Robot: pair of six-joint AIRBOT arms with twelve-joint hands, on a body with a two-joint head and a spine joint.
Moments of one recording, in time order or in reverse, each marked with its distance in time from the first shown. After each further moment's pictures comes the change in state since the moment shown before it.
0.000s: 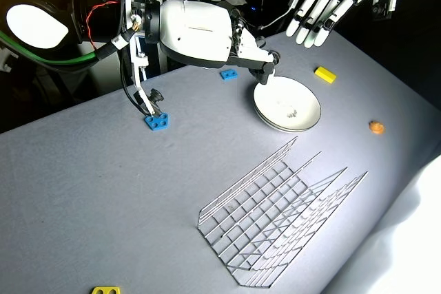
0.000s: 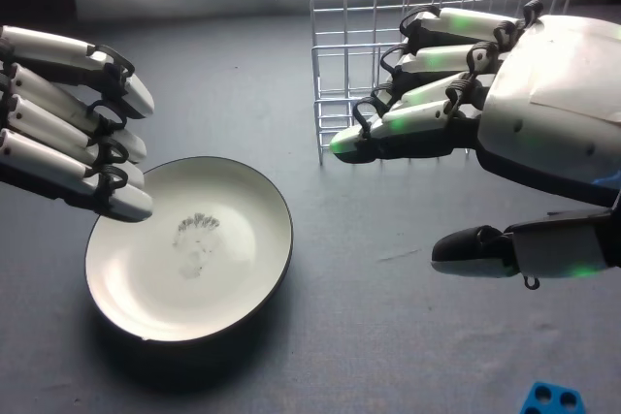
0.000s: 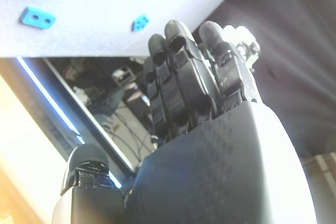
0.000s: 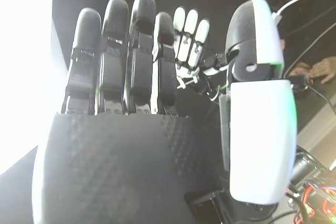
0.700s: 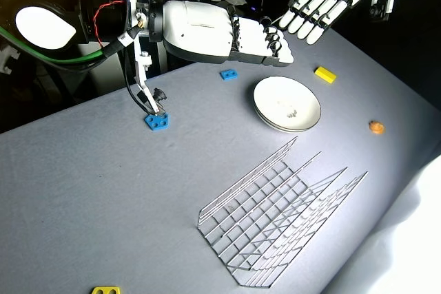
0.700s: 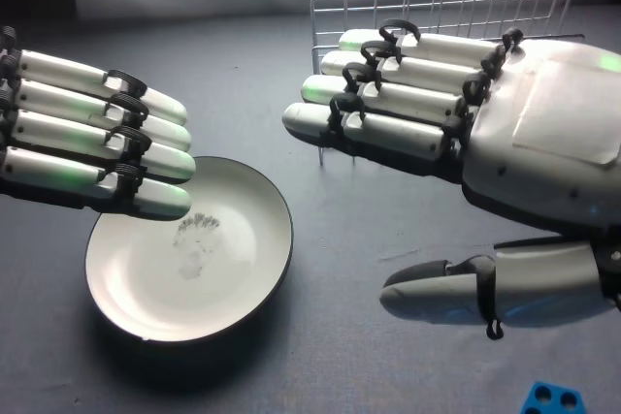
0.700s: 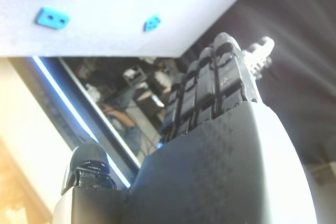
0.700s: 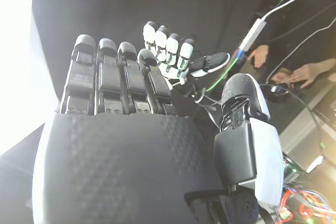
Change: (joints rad) left arm -0.026 -0.014 -0.009 0.098 -0.022 -0.057; right arm -0.051 -0.027 -0.007 -0.028 0.071 -0.108
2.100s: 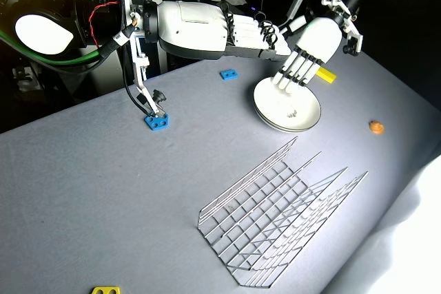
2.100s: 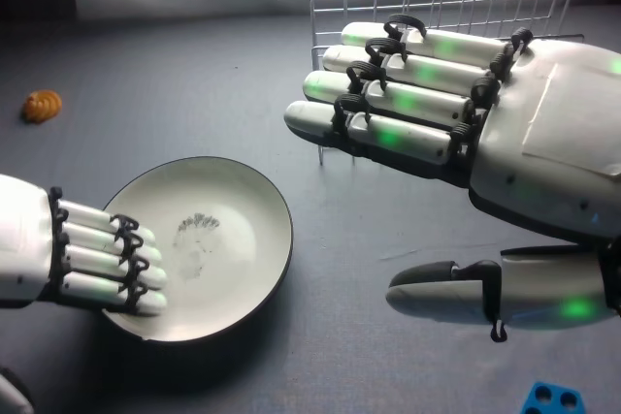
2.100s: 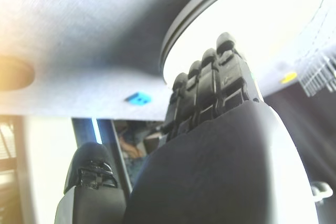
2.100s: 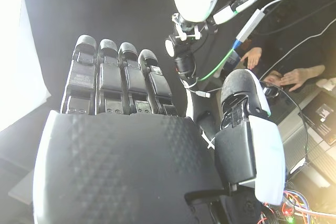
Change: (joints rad) left arm 0.611 -0.167 0.078 -0.281 0.344 0.283; right arm -0.037 -0.002 0.000 0.002 0.058 -0.035
